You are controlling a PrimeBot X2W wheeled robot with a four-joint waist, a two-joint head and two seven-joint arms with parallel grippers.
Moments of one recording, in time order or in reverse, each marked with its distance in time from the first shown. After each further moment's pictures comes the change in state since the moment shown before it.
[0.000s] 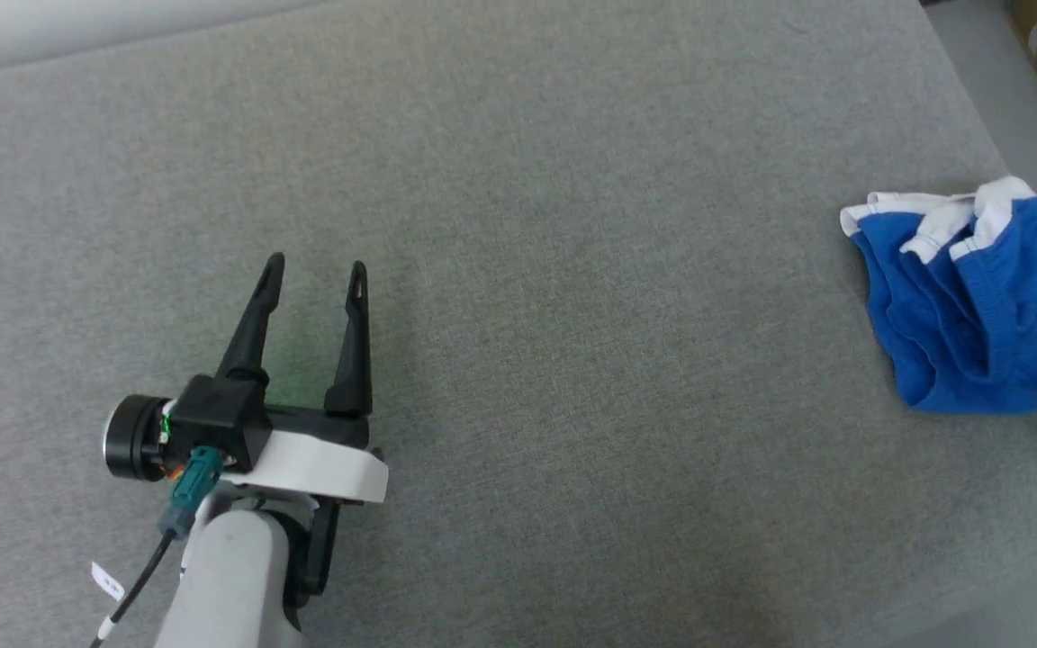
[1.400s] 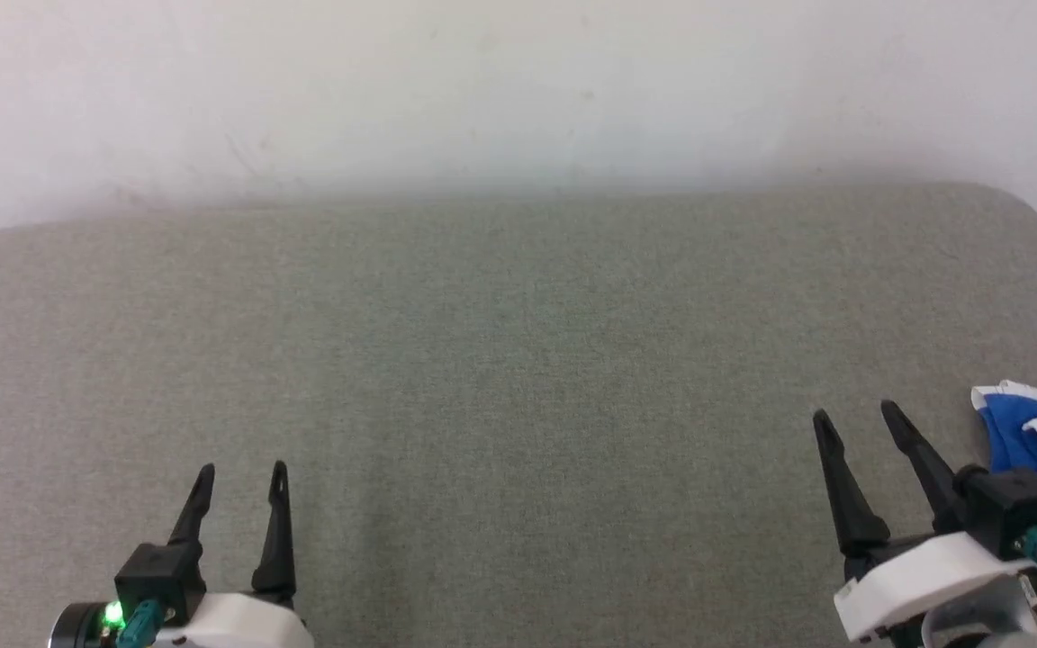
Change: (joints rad) left arm 0.282 0.060 0.090 0.092 -0.080 0.027 -0.007; right arm 0.696 0.415 -0.286 -1.088 -0.167 0.000 0.159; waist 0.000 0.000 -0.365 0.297
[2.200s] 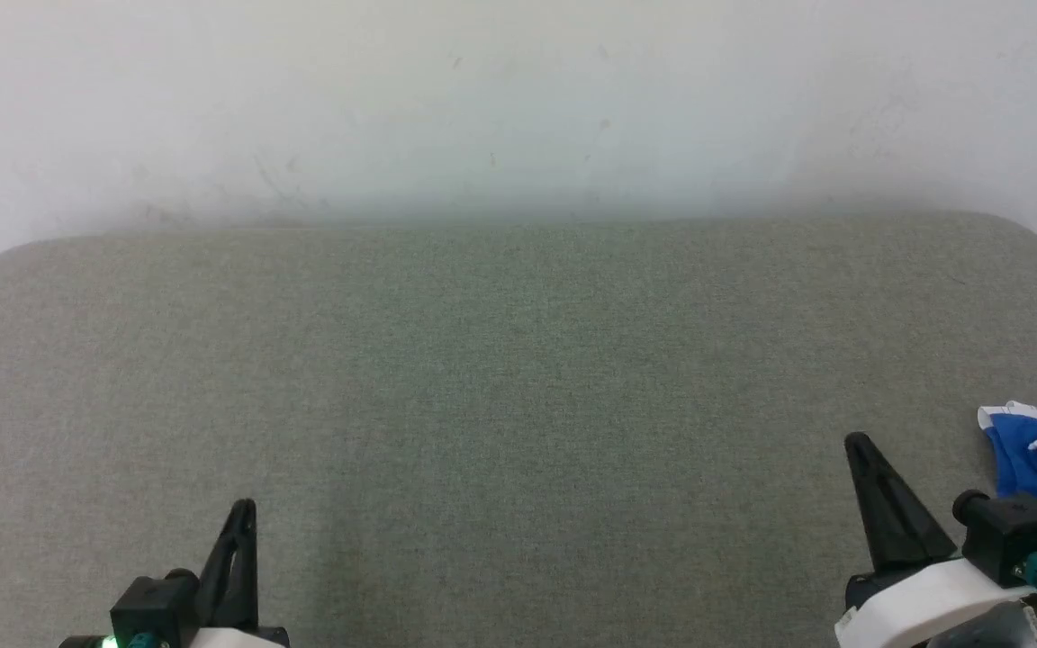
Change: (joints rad) left arm 0.070 0.024 0.000 -0.004 -0.016 -0.028 -0.004; right arm 0.097 0.040 -0.025 -0.117 -0.044 0.000 0.080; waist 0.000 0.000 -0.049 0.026
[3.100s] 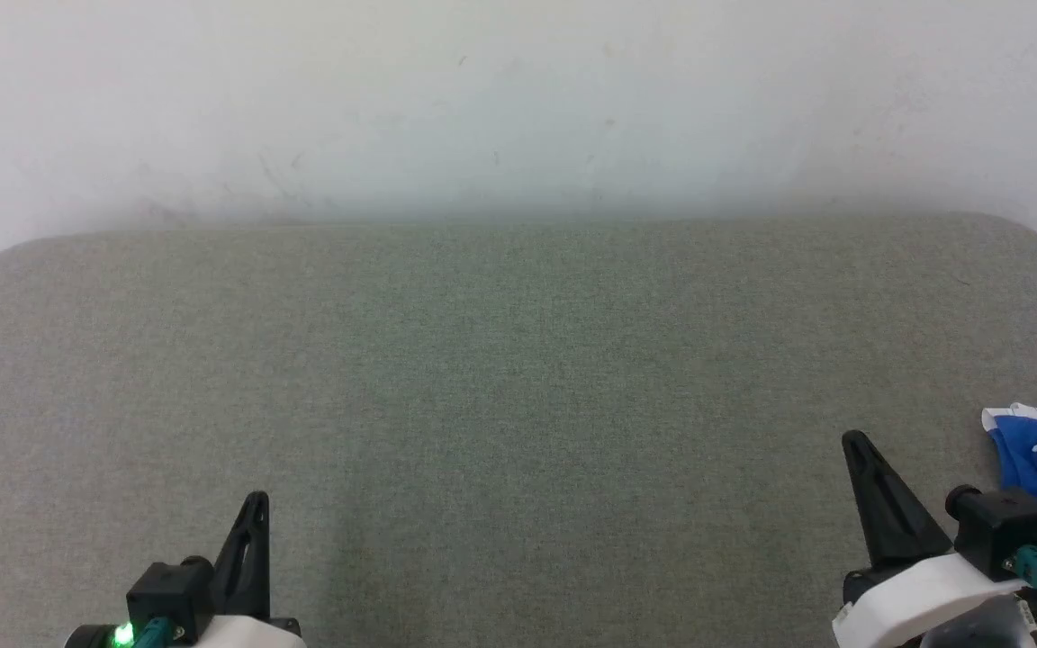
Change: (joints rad) left arm -0.008 -0.021 0.001 -0.022 0.028 0.000 0.052; right arm -0.015 0.001 0.000 0.022 -0.023 0.000 0.000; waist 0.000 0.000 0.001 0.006
